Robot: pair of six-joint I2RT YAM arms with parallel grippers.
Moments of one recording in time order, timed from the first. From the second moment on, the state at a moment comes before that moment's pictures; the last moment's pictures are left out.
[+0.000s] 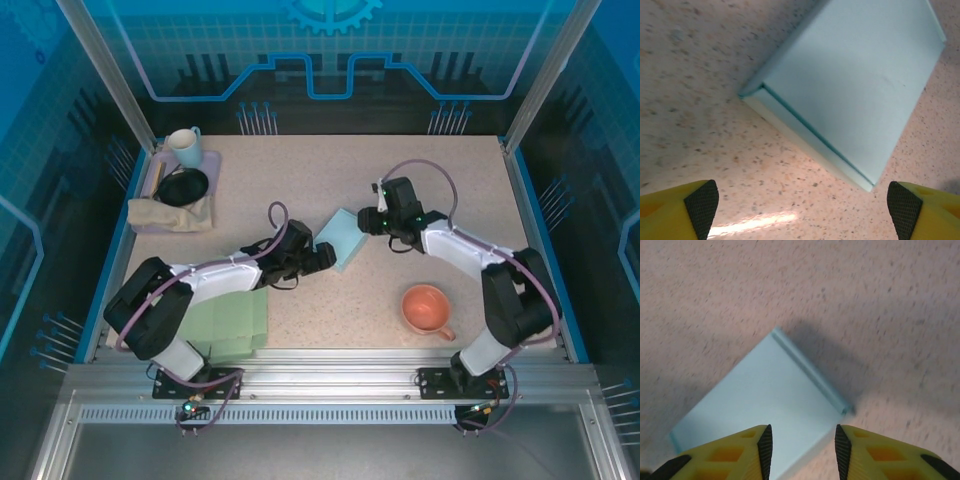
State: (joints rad) left arm -0.66 1.59 0.82 -0.10 0.02 -0.94; right arm 0.42 1.63 1.04 -0.21 -0.07 0.33
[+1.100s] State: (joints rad) left arm -0.63 2.37 1.79 -0.17 0.10 -0.82; right arm 0.05 1.88 1.11 -0.05 -0.22 0.46
